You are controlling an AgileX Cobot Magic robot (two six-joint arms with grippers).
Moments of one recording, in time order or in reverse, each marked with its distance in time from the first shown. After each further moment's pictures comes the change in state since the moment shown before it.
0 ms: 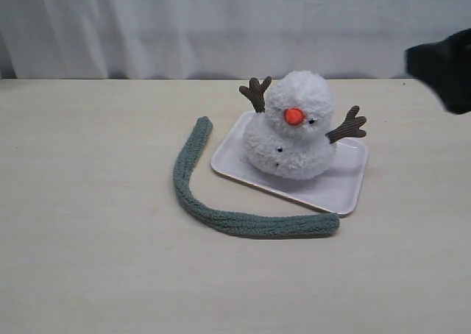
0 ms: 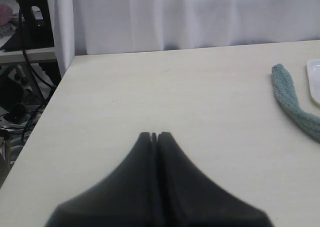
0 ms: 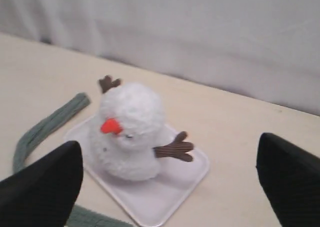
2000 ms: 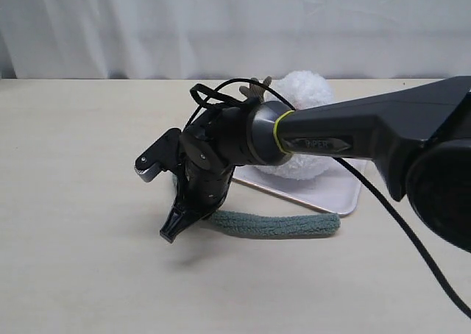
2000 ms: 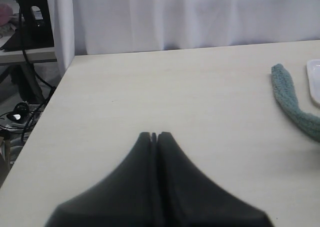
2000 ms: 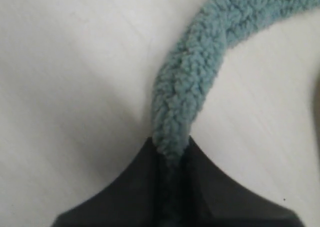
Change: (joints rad) left arm 0.000 0.000 0.000 0.000 0.000 0.000; right arm 0.278 1.352 -0.656 0.248 0.072 -0.337
